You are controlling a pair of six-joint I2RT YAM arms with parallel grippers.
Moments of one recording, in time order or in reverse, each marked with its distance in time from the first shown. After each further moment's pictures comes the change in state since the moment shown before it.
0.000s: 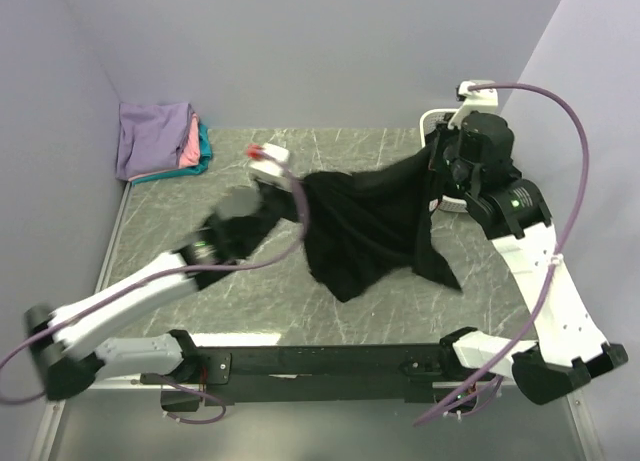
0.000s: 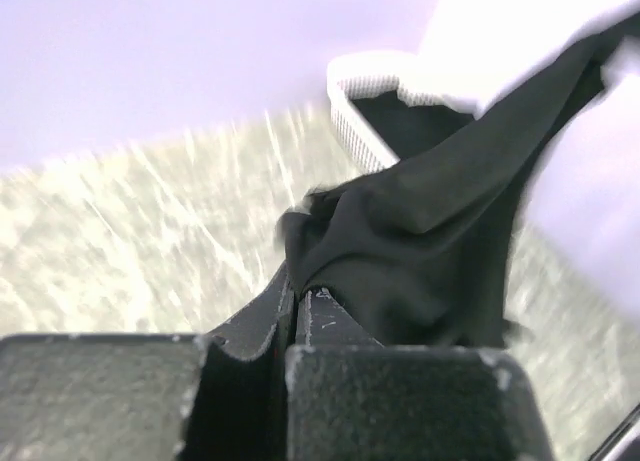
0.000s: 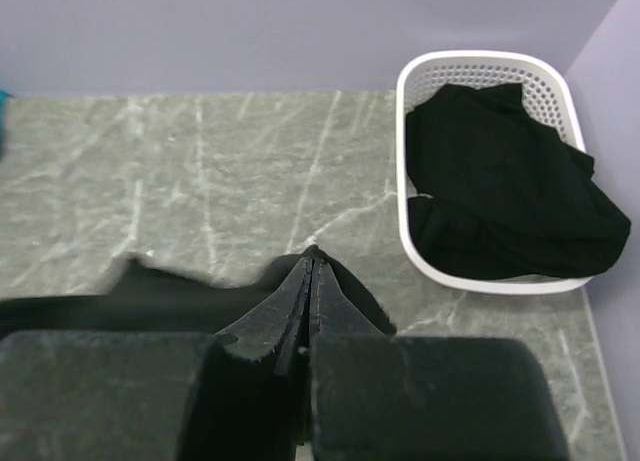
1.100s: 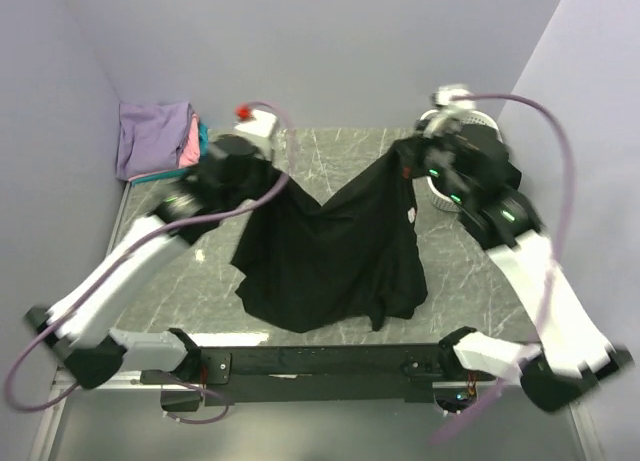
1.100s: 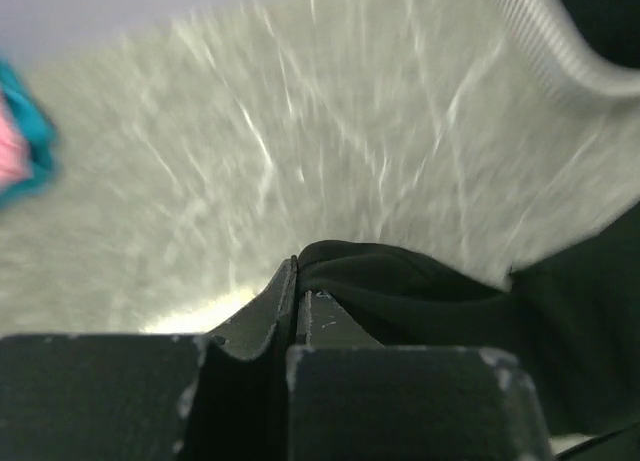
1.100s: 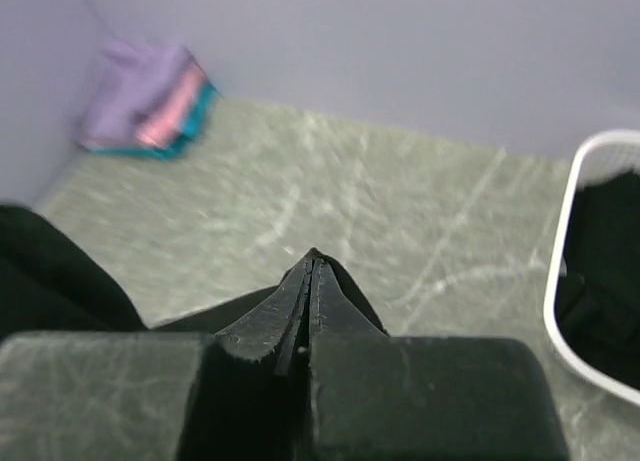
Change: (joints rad) left arm 0.195 0.055 0.523 -0.772 0.021 0.023; right arm 0.083 -0.116 -0.083 0.153 -0.312 0.018
